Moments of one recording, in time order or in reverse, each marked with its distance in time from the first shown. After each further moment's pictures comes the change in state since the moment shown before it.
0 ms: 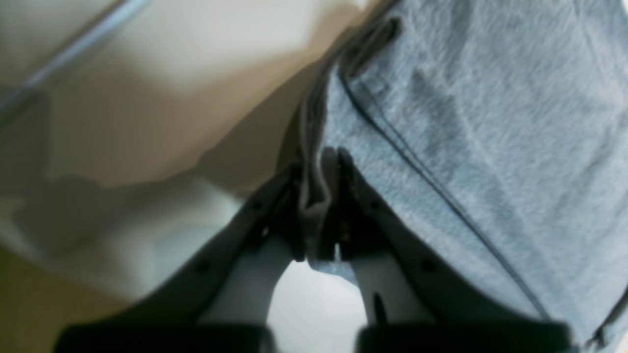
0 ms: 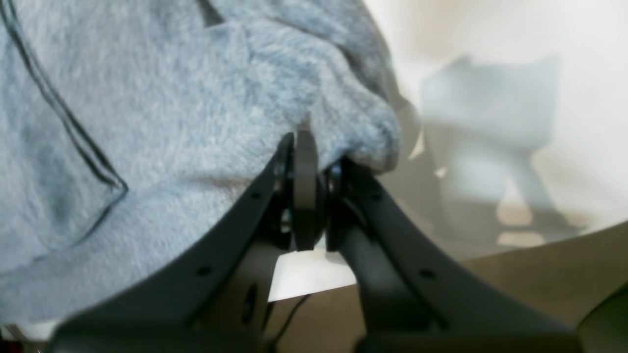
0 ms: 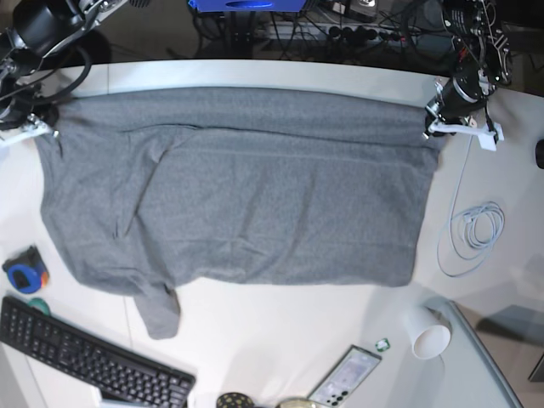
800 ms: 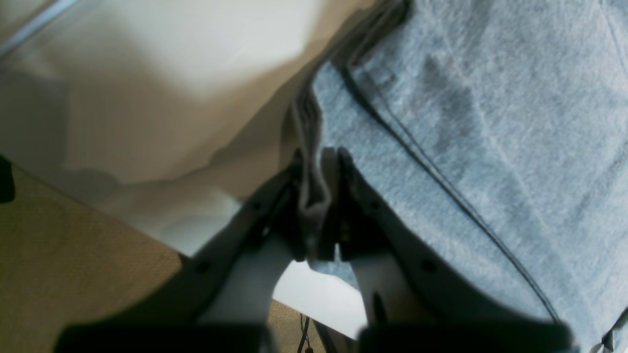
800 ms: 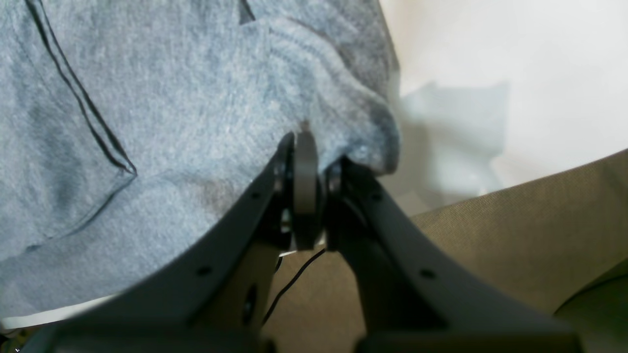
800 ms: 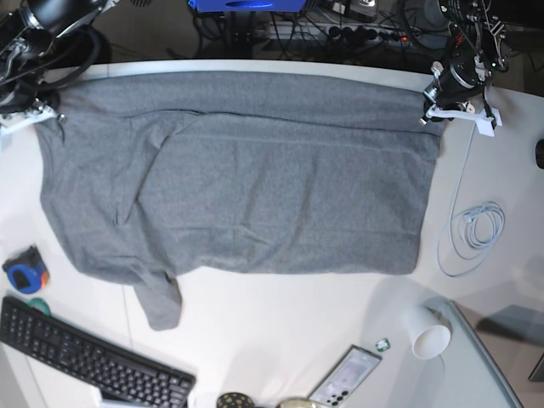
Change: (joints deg) left arm 2.9 1.1 -0.3 1.3 0.4 0.1 -0.4; right arm -4.0 -4.4 -0.1 9.1 -0.4 1.0 -1.7
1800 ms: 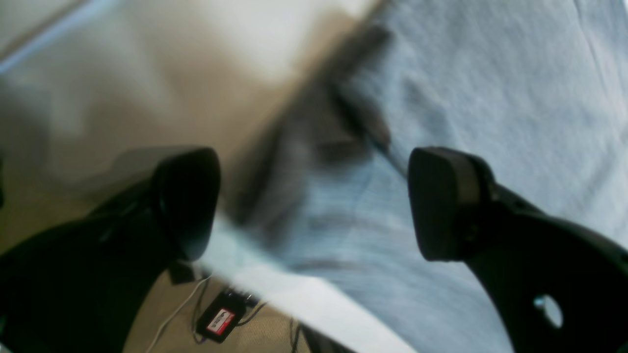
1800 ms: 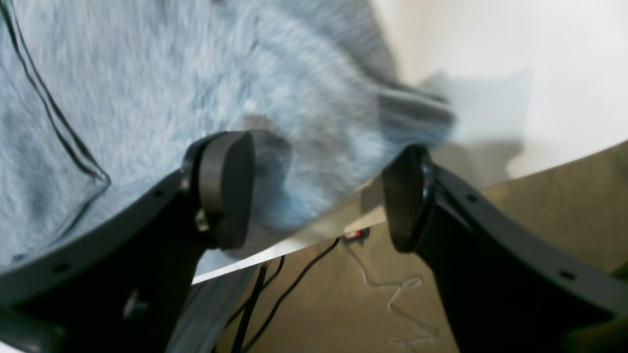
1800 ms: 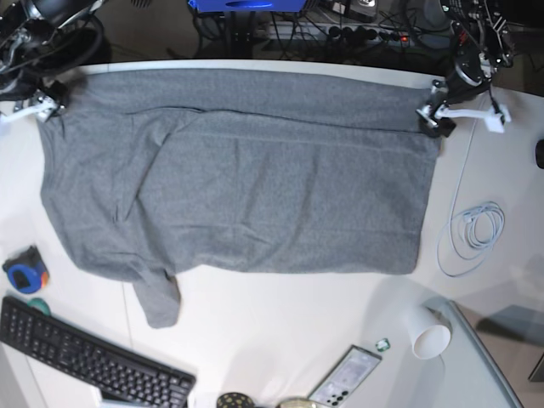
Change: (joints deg) left arm 0.0 1.4 -5.2 0.2 -0.2 0.1 -0.4; right arm -2.5 -0.2 1.9 -0.7 0.0 0.0 5.5
